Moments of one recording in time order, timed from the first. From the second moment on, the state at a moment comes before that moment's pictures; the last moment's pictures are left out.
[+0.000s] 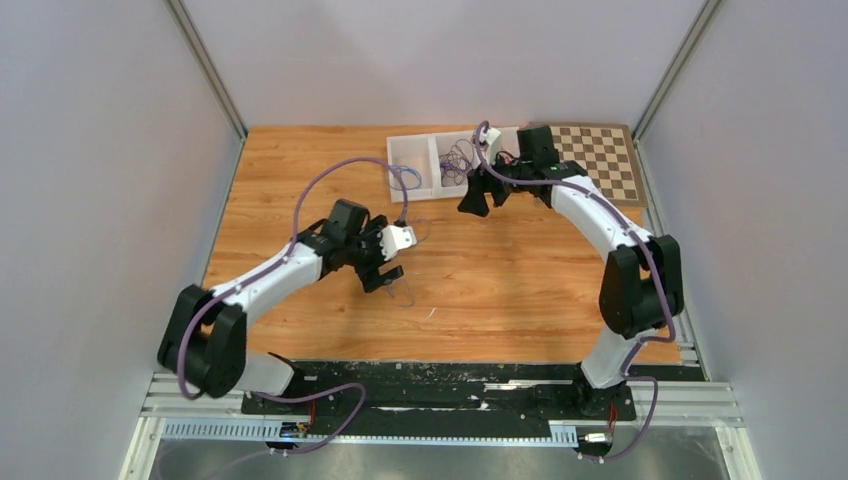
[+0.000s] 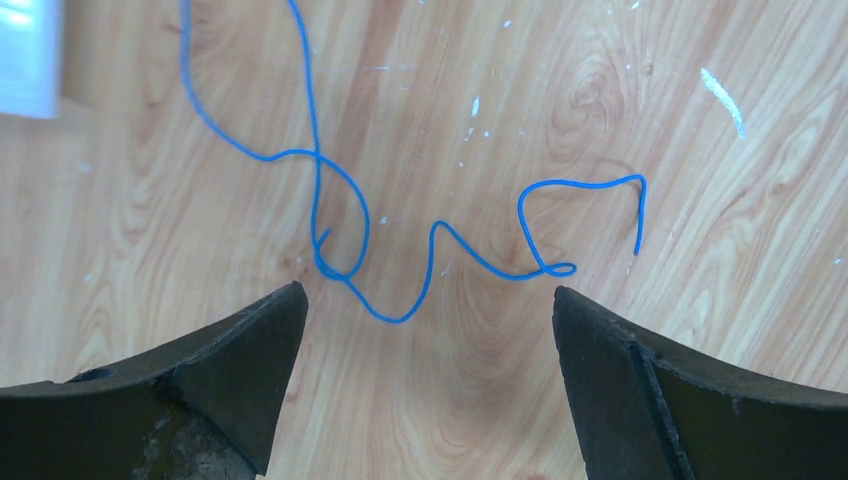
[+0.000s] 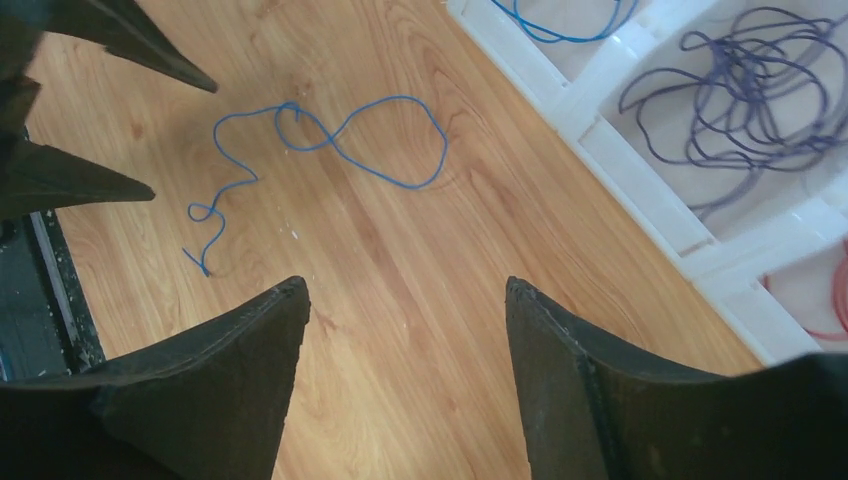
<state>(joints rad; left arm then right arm) -0.50 1.46 0.91 -0.44 0.34 0.71 0.30 1.70 1.40 -0.43 -0.71 -0.31</state>
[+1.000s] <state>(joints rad) -0.53 1.44 0.54 0.20 0.31 0.93 0.56 2.28 1.68 -0.22 -0.54 -0.09</state>
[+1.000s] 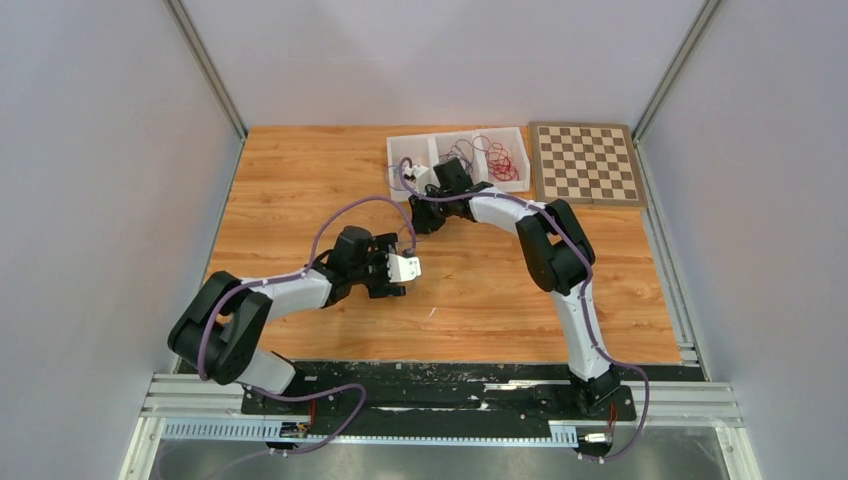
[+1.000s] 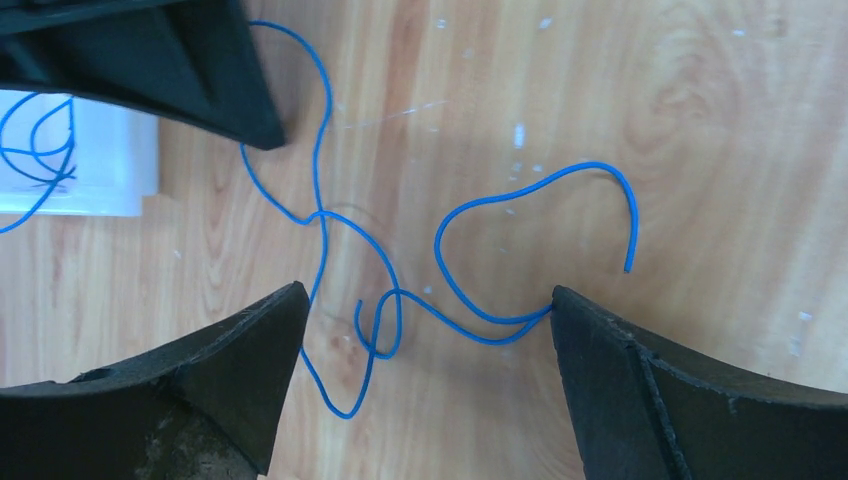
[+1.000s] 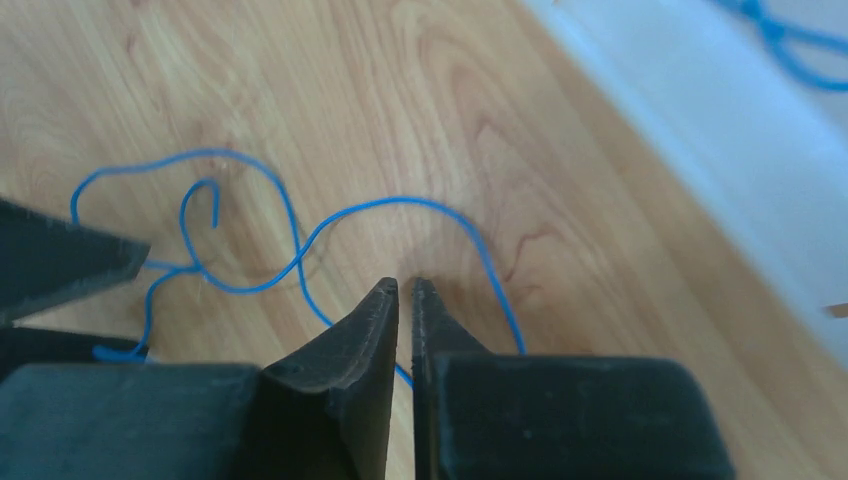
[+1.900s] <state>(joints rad) -0.31 1.69 1.02 -0.43 0.68 1.16 0.52 2.17 1.44 -0.24 -0.89 -0.03</state>
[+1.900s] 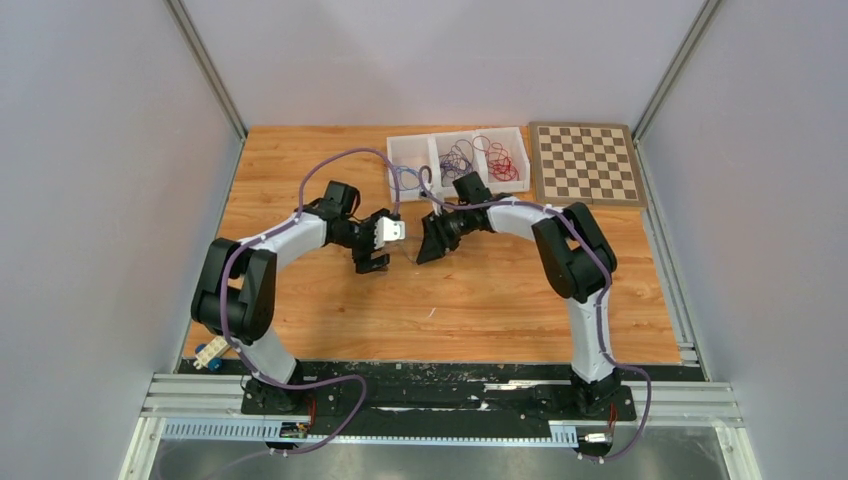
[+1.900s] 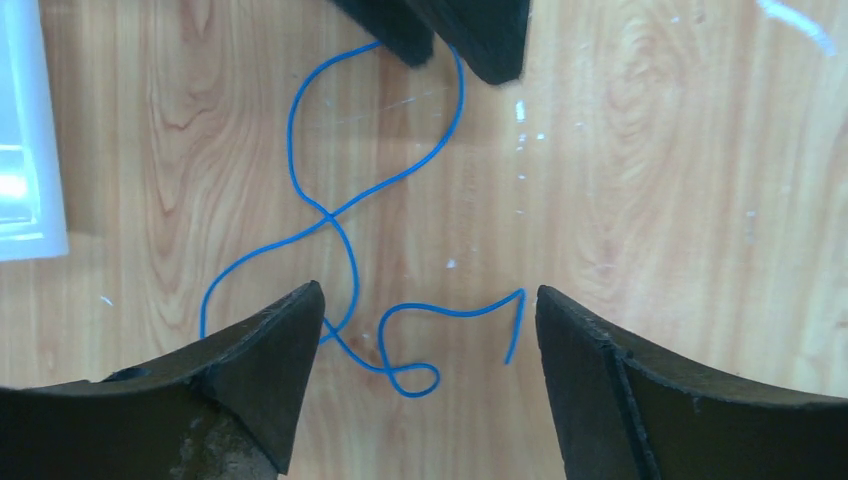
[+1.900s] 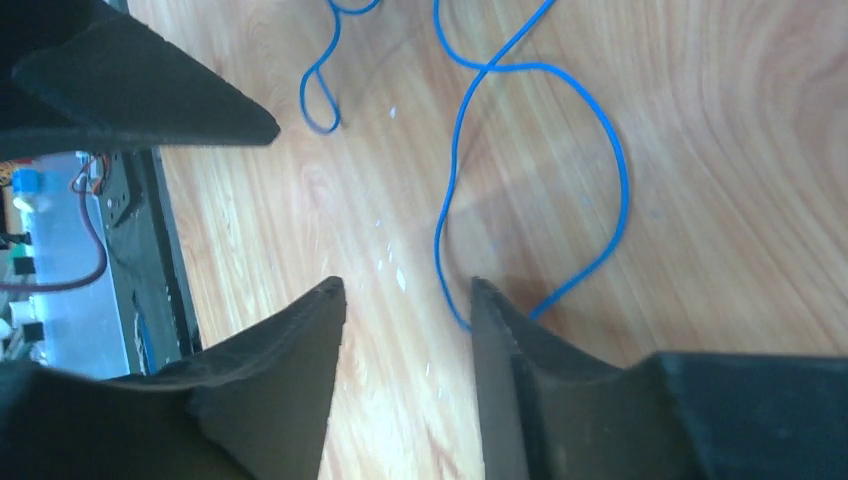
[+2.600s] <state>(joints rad) 0.07 1.29 0.94 -0.24 0.67 0.33 0.77 2.11 1.69 -0.28 -0.35 -0.08</state>
